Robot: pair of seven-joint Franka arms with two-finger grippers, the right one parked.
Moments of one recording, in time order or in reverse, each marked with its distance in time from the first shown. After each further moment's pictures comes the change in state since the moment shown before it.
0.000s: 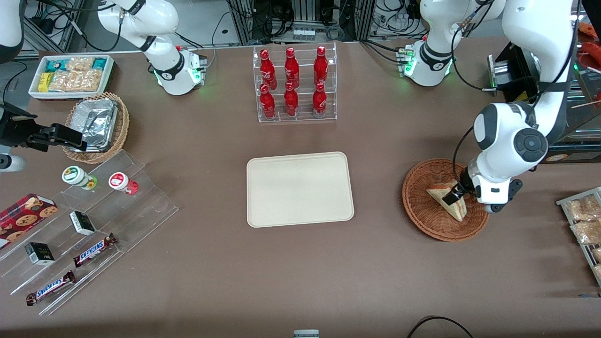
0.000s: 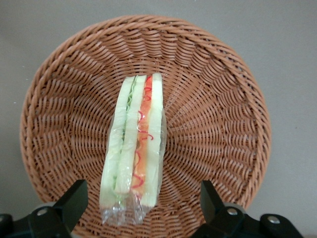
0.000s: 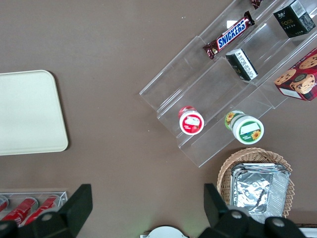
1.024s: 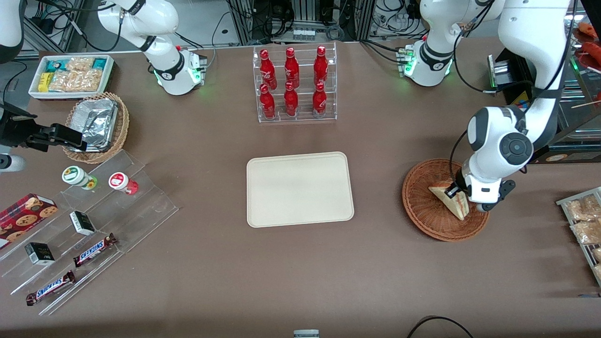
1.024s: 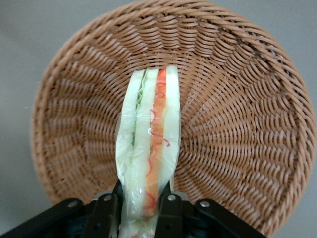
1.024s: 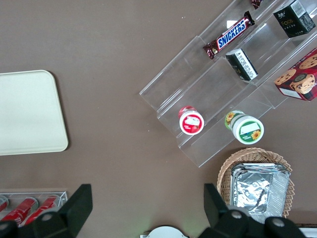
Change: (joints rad) arm -0.001 0.003 -0.002 0.006 0.079 -0.070 0.007
